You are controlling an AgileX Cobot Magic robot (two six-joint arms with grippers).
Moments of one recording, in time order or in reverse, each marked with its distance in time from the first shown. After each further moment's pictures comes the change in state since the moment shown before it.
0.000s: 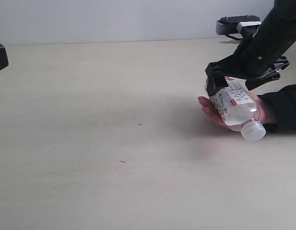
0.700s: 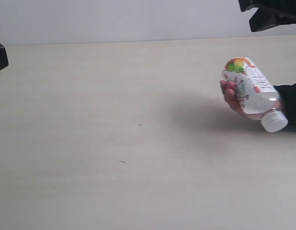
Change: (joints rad) left arm 0.000 0.000 0.000 0.000 0.000 0.000; right arm 0.000 -0.452 0.019 0.053 0.048 -0.019
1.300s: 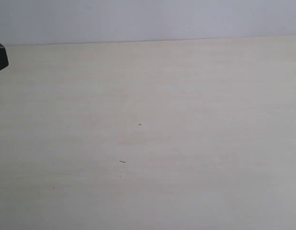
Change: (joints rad) left arm 0.000 0.000 0.000 0.000 0.000 0.000; right arm 0.000 -0.601 0.431 0.099 -0.113 0.000
